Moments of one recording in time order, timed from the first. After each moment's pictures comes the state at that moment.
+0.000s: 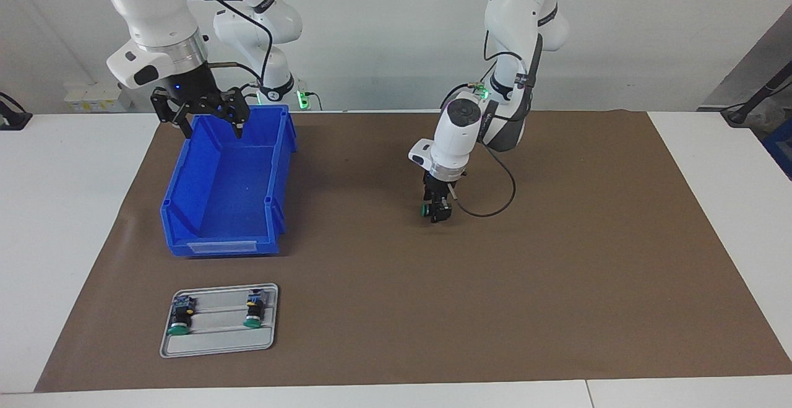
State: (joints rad) left arm -0.52 0.30 -0.10 -2.10 -0.07 2.52 0.89; right arm 0.09 -0.03 -0.02 -1.62 -0.03 1.63 0.10
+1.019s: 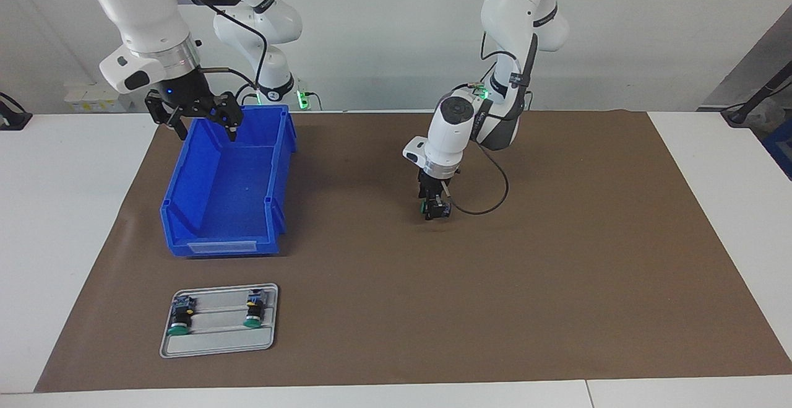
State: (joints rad) left arm -0.55 0.30 -0.10 -2.10 -0.07 2.52 0.87; right arm 0.09 -0.03 -0.03 -1.64 -0.03 1.63 0.13
